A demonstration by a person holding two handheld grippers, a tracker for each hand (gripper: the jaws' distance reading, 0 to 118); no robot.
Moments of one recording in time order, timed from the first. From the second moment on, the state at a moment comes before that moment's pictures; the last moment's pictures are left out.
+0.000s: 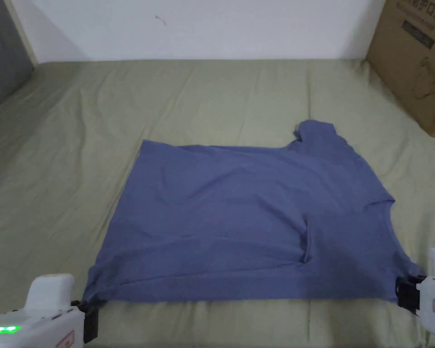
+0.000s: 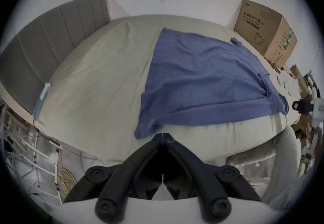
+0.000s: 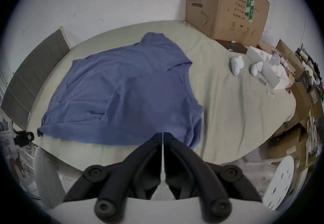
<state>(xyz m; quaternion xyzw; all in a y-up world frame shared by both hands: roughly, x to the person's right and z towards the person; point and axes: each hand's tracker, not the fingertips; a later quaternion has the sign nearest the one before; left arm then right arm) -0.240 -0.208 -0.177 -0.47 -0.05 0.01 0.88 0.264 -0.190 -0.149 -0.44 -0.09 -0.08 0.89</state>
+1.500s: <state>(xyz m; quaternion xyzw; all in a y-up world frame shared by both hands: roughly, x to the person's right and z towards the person) -0.235 -0.220 -0.230 -0.52 -0.04 -0.01 0.86 0.309 -0.211 -0.166 -0.47 -0.11 -0.11 0.87</state>
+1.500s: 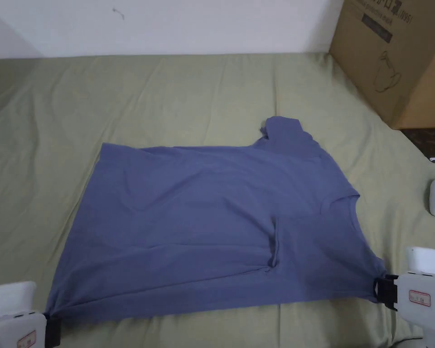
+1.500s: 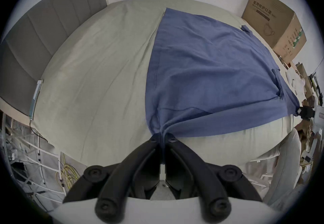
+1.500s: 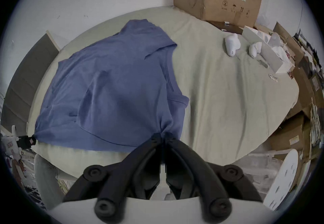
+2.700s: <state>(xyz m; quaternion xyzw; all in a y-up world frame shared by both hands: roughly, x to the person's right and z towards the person) -0.192 -0.200 -0.396 -0.53 -0.03 -0.10 0.84 0.345 -0.207 -0.309 -0.49 -0.10 -0.14 0.86</state>
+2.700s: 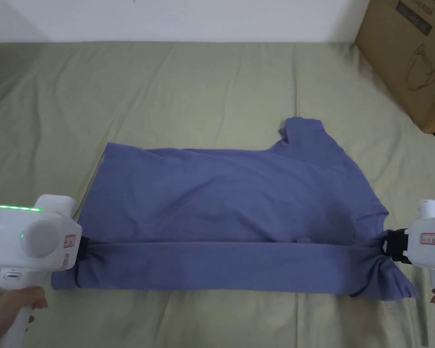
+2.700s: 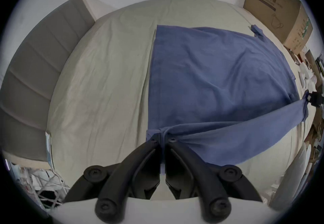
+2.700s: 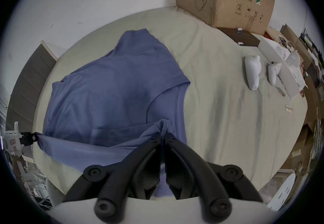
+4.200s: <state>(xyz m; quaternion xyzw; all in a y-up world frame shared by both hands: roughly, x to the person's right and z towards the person) -0.231 -0.238 -0.351 -0.51 -0.03 0.01 0.86 0.298 -0.205 -0.225 -0.44 -0.11 -0.15 0.88</state>
